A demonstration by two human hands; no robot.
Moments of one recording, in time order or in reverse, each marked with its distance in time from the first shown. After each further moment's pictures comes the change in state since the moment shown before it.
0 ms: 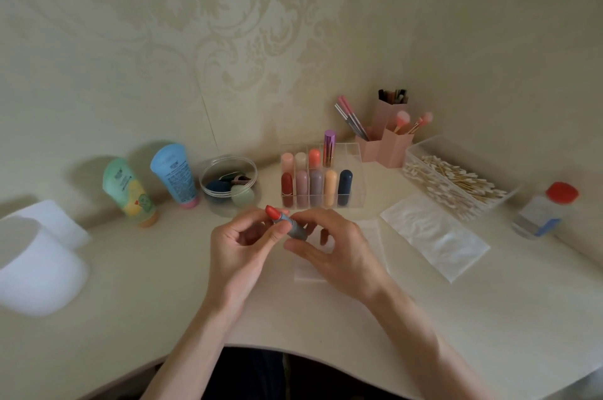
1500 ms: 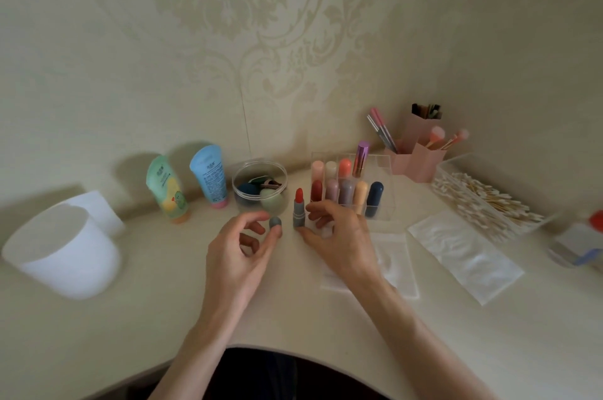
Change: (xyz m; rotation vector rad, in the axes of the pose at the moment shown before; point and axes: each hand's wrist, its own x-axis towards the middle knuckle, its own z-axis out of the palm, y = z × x) left_hand 0.009 -0.019 -0.053 0.600 0.193 0.106; right_hand 0.040 -0.014 0.033 -0.139 0.147 0.245
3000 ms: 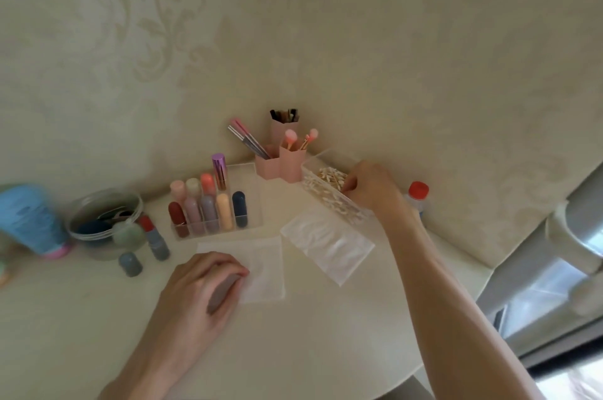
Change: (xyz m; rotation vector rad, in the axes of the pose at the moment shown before) left_hand -0.040 0.044 0.081 0.292 -0.484 0.555; right_hand 0.062 0.127 -0.238 -0.637 -0.011 0.379
